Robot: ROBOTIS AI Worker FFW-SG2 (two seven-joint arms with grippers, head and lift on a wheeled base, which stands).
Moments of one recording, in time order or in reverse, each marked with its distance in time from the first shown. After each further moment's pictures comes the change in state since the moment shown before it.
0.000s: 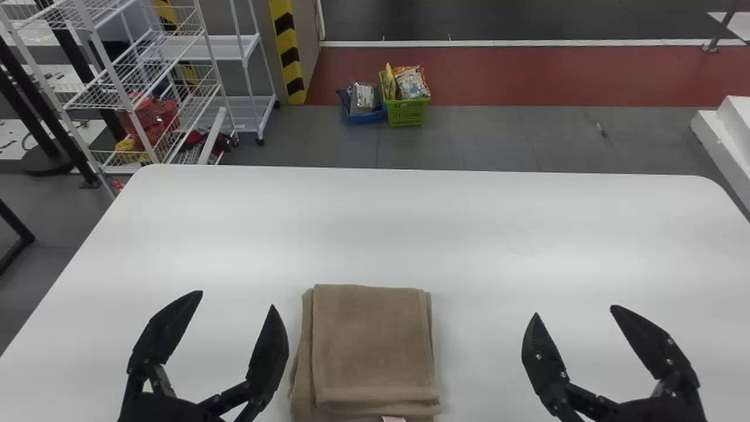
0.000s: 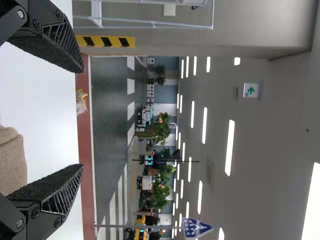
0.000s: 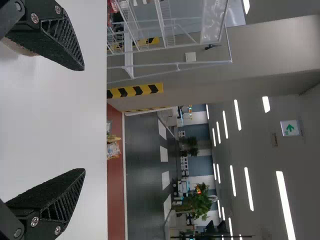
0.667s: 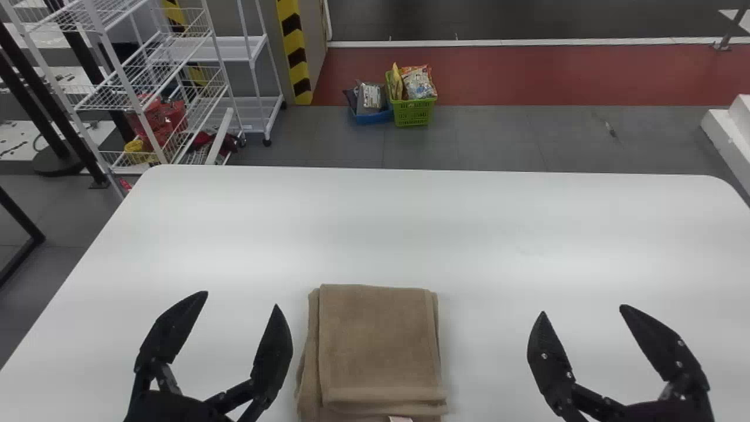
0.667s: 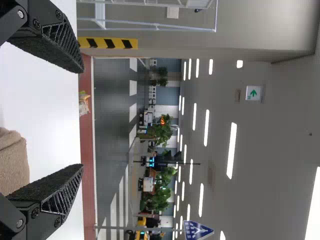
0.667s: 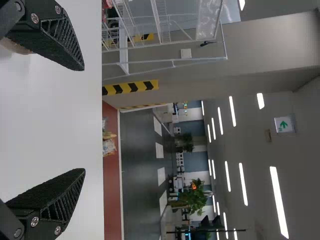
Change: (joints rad) left arm -0.003 0.000 0.005 0.002 0.011 0.011 -0.003; right arm 0.001 0.000 0.018 0.011 0.015 -0.042 -0.017
